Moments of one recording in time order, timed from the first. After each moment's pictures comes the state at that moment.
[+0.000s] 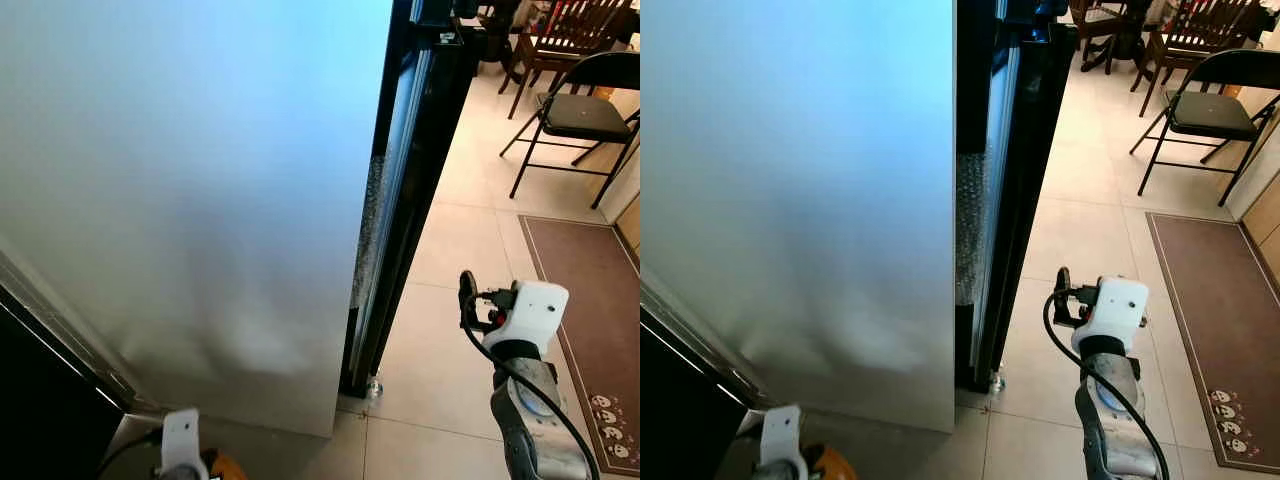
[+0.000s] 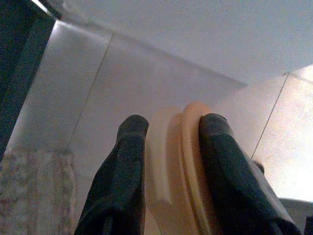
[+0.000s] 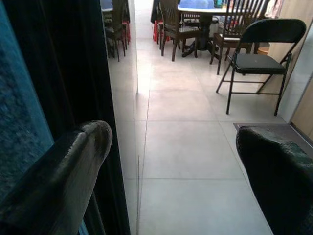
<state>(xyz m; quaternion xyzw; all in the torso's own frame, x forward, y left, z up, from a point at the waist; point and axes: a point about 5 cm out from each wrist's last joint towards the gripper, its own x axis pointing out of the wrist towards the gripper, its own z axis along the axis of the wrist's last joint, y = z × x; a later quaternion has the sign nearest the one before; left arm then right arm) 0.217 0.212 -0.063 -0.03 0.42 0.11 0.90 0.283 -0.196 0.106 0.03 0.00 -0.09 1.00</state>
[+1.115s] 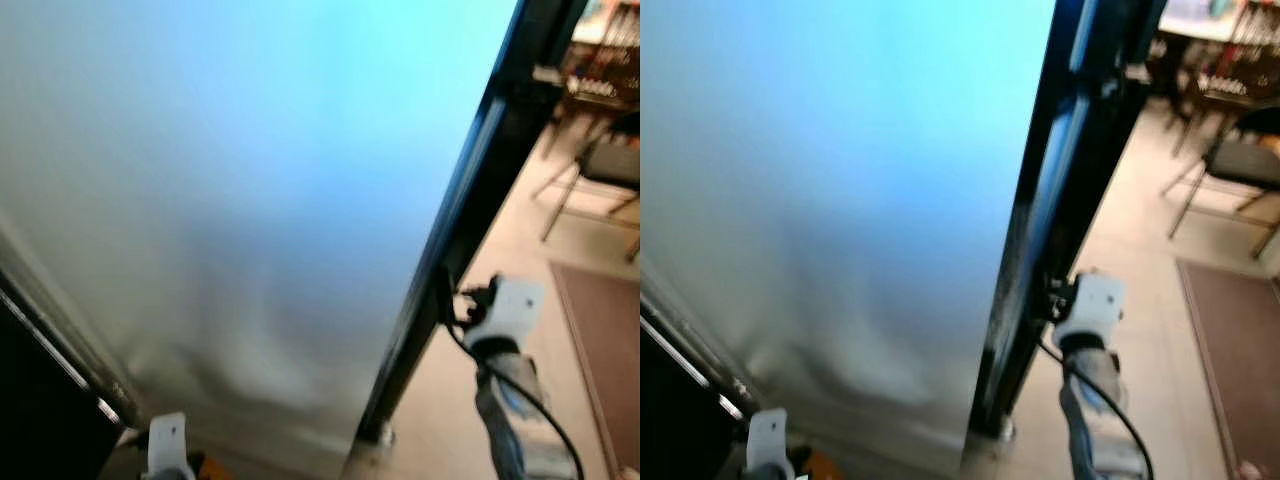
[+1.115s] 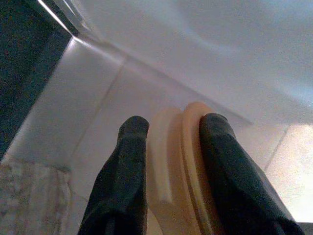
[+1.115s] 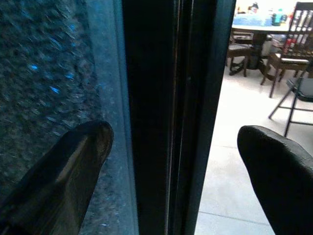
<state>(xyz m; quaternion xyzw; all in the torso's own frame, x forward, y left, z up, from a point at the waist) 0.208 0.224 -0.065 -0.03 0.42 0.13 0.90 0.285 -0.178 0.111 0.04 -0.01 -0.04 1.00</state>
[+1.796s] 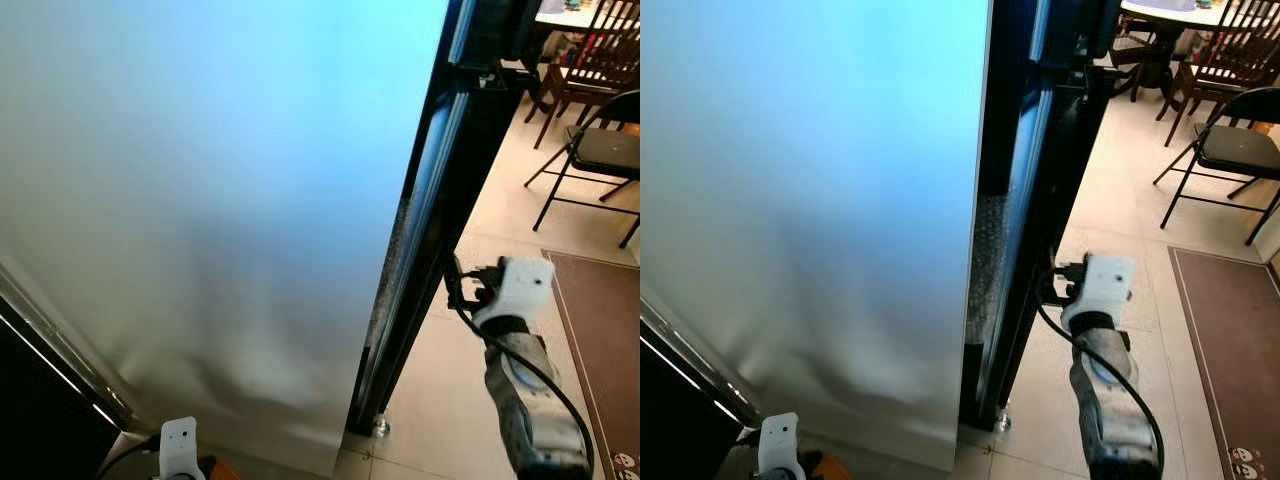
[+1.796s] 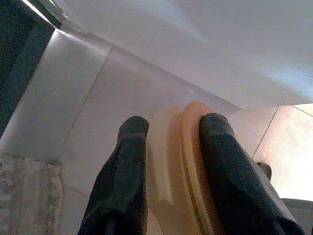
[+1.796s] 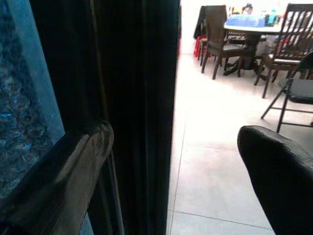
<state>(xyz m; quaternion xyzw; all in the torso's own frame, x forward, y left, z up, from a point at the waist) 0.203 0.215 -0.070 -0.04 0.43 0.12 0.89 0.307 -0.186 0.121 0.03 0.00 -0.02 1.00</state>
